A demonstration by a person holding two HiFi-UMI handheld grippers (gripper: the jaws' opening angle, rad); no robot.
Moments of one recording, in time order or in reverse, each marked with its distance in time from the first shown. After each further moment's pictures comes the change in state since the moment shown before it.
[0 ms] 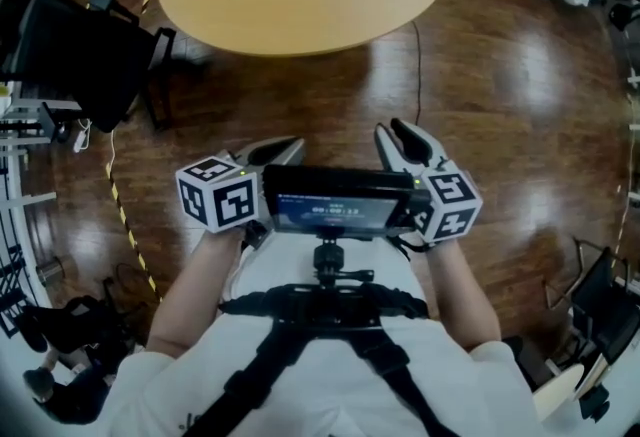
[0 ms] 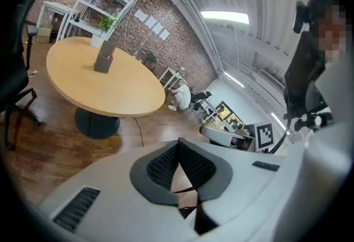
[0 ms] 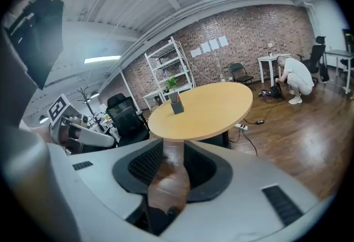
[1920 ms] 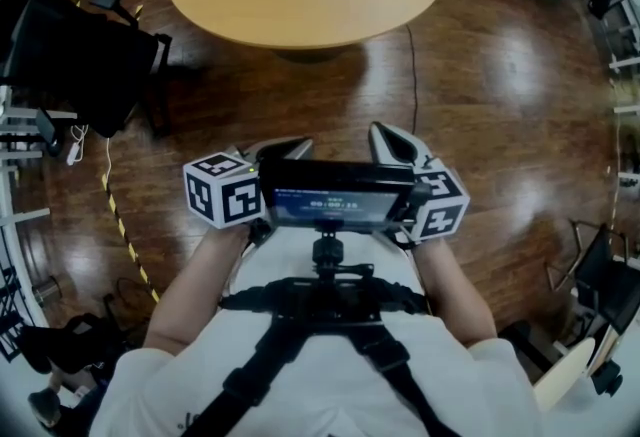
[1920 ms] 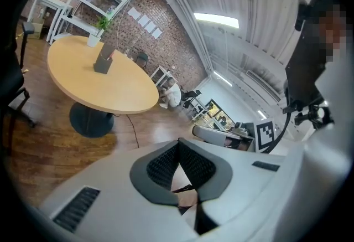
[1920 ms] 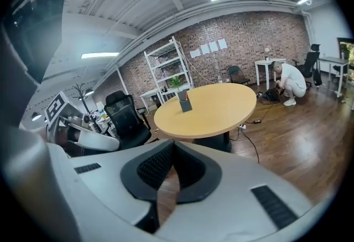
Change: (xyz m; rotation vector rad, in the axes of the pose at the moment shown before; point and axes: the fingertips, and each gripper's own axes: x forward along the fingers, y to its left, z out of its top) left arm -0.060 0.012 -0.016 0.032 0.030 -0.103; right arm 0.010 0.089 -0.018 -0.016 -0.007 -0.070
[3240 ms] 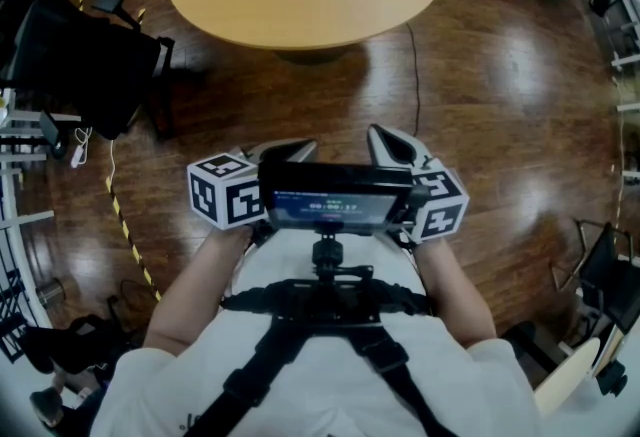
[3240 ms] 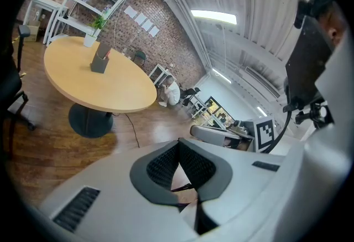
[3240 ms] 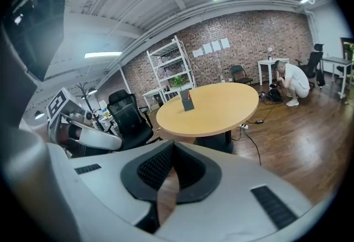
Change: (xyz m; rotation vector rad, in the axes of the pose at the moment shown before) left arm 0.004 -0.001 -0.002 0.024 0.027 0.001; right arm 0.004 0.003 -0.005 -0.015 0.012 0.025
